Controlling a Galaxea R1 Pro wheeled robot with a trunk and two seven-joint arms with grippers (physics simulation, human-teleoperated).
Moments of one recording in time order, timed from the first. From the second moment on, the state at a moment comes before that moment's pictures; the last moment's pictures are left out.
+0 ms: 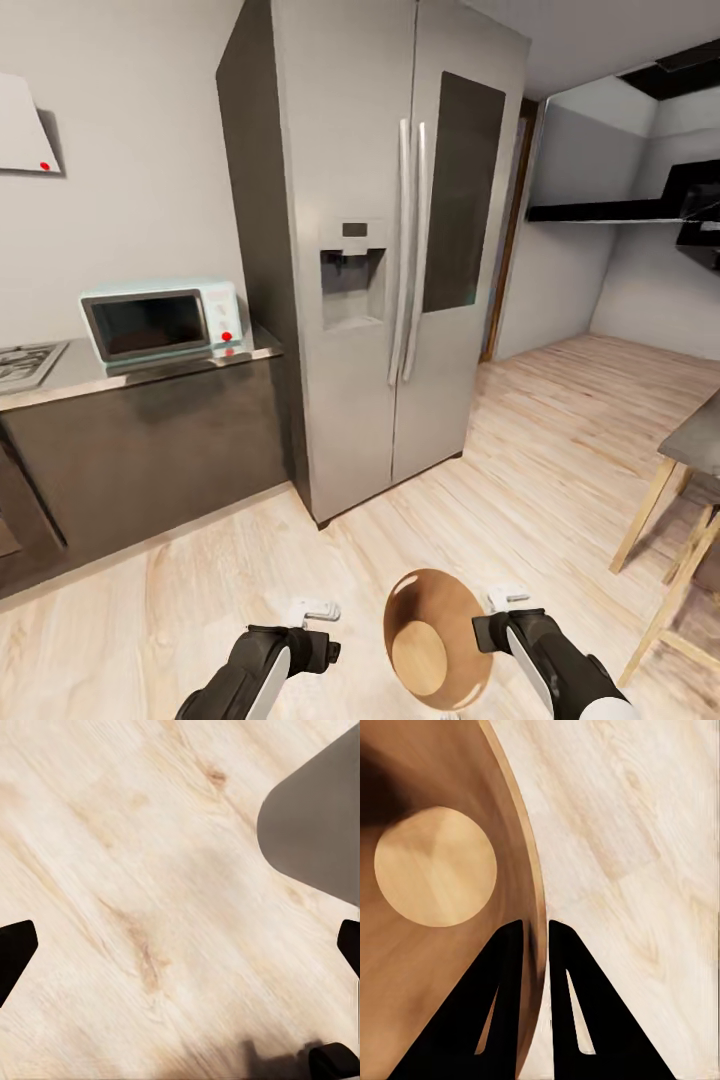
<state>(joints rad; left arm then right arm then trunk) -0.31 -0.12 -0.26 -0.95 0.18 0.68 0.08 -0.49 -0.07 0.07 -0.58 0.01 0.49 0.06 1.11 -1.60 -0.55</state>
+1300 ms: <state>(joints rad) -0.31 -0.12 -0.26 -0.95 0.18 0.68 0.08 -0.49 -0.07 0.07 -0.57 0.02 0.49 0.18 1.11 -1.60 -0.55</state>
